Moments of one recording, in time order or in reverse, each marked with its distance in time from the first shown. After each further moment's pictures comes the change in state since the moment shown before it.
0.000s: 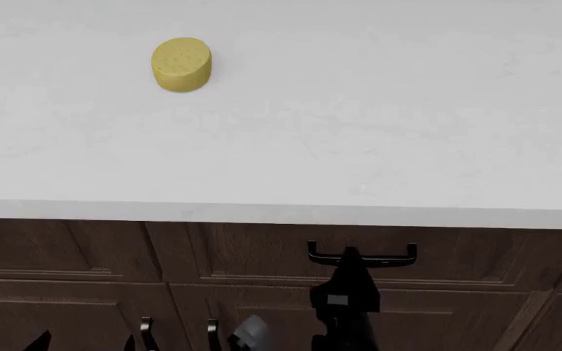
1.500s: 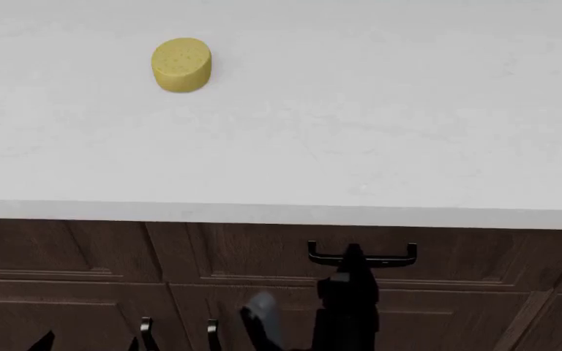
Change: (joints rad) left arm -0.006 -0.025 0.040 0.002 -0.008 0.004 -0.023; right arm 0.287 -0.149 -0.303 0.625 0.650 -0.236 0.457
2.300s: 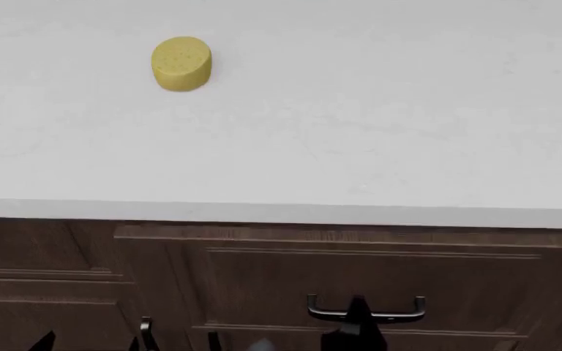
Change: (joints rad) left arm -0.005 -0.010 0.013 0.001 -0.017 -0.003 -0.011; right arm -0.112 0.273 -0.125 -0.832 0.136 0.528 -0.040
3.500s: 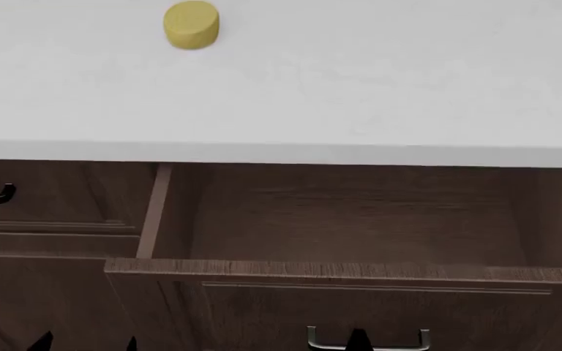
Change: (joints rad) left arm -0.002 -0.013 0.013 -0.005 -0.019 0.017 -0.015; right arm -0.044 0.054 -0.081 -0.237 -0.033 0.226 -0.047
